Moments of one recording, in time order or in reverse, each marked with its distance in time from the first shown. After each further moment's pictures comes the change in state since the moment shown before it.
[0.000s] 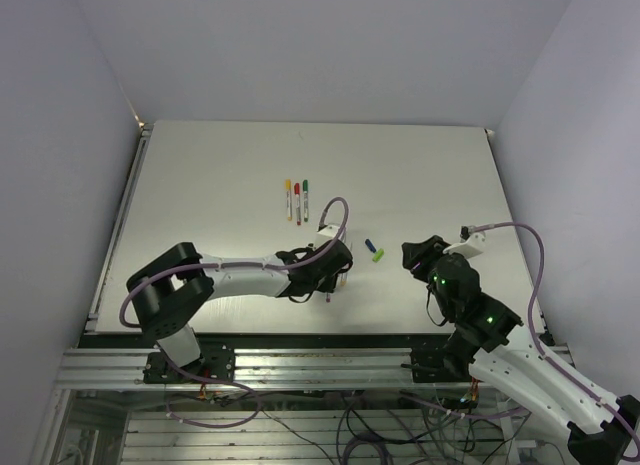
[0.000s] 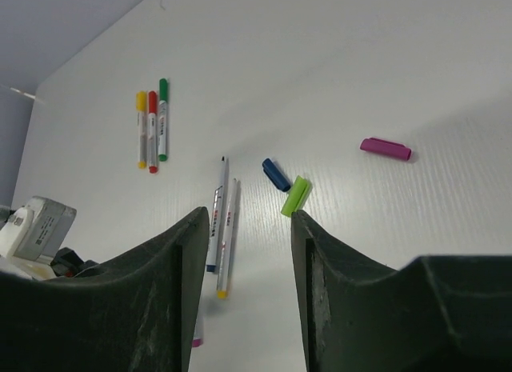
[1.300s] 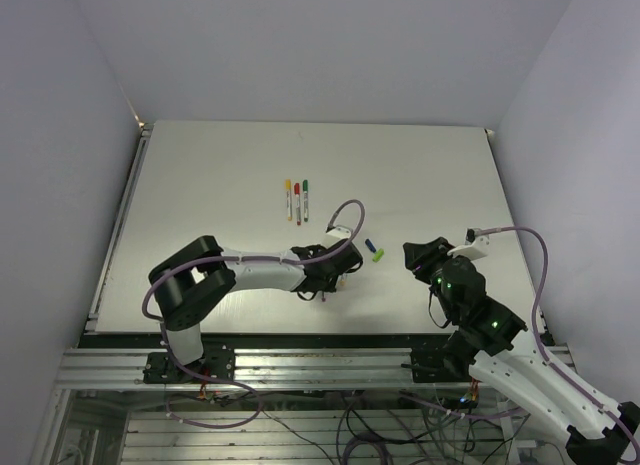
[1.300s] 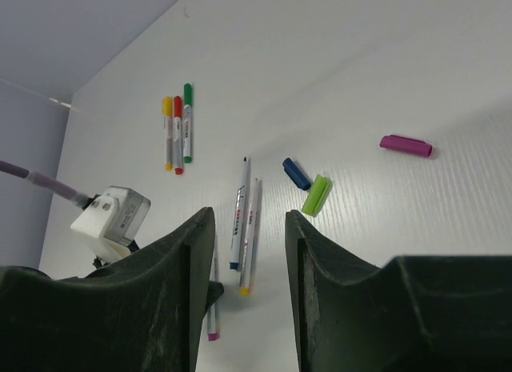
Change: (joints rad) left arm -0.003 0.132 0.108 -0.108 -0.027 0.032; right arm 0.000 -0.057 -0.007 -0.008 -0.024 0.045
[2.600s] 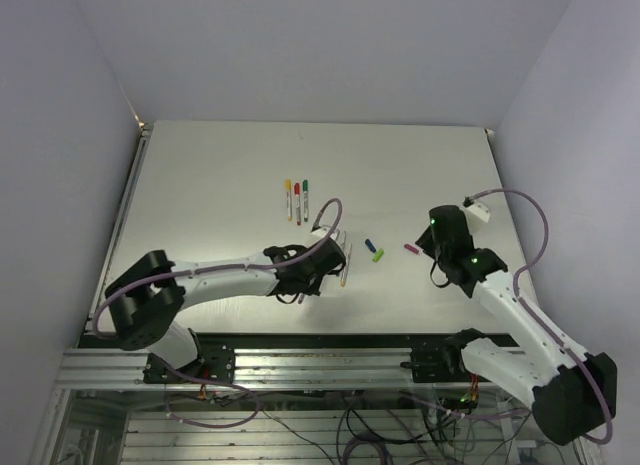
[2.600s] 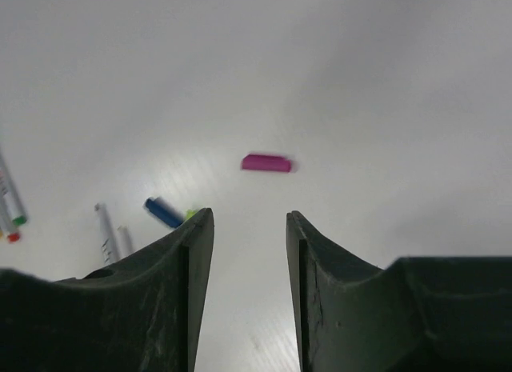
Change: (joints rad) left arm -0.001 -0.209 -0.074 -0.158 0.027 0.039; right arm -0.270 0.489 0.272 -0.206 -0.044 -0.013
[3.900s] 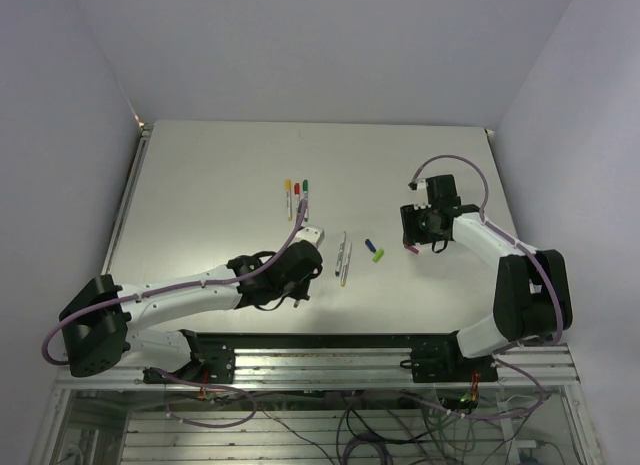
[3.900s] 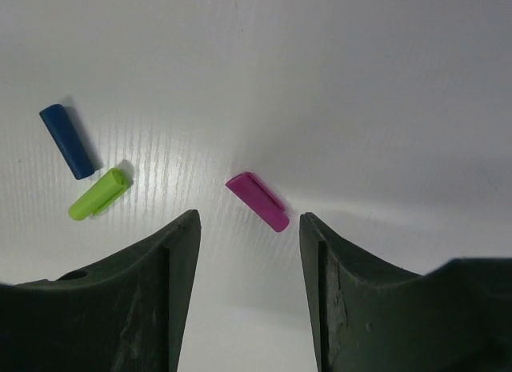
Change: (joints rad) left arm 0.000 -0.305 -0.138 0.035 0.071 -0.019; right arm -0.304 0.583 0.215 0.095 -0.622 -0.884
